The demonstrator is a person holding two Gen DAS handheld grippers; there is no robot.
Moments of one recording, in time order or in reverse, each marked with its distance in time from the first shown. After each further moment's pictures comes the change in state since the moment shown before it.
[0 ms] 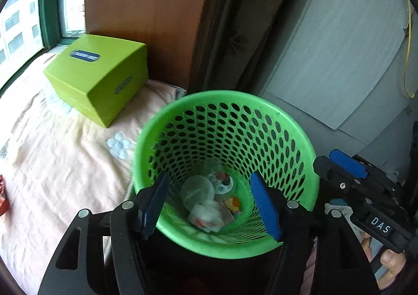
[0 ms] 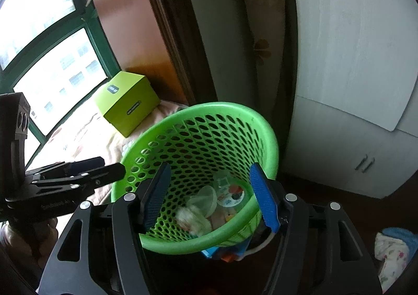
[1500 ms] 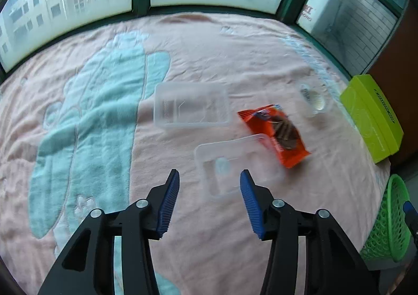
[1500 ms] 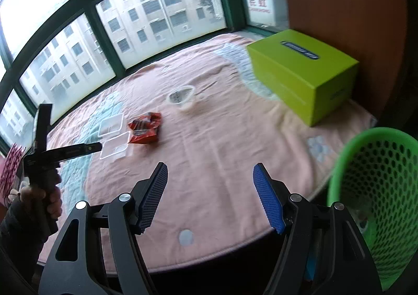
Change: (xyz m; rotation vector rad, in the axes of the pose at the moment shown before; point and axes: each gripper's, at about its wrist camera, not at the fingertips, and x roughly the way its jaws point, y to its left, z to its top) left arm -0.152 0.393 -0.155 -0.687 -0.037 0.502; right arm 0.084 0.286 -0.023 -0.372 0.181 0.384
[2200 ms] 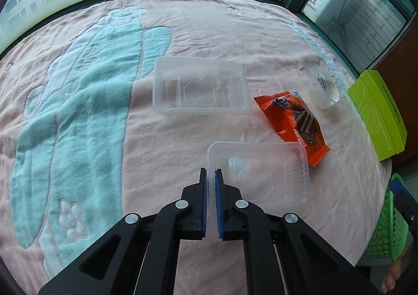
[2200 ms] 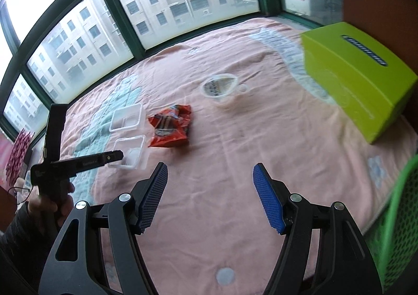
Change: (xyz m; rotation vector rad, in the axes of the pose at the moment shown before) left arm 0.031 0.017 0.000 -0.020 0.072 -0.046; right arm 0.072 0.046 0.028 -0.057 0.098 0.110
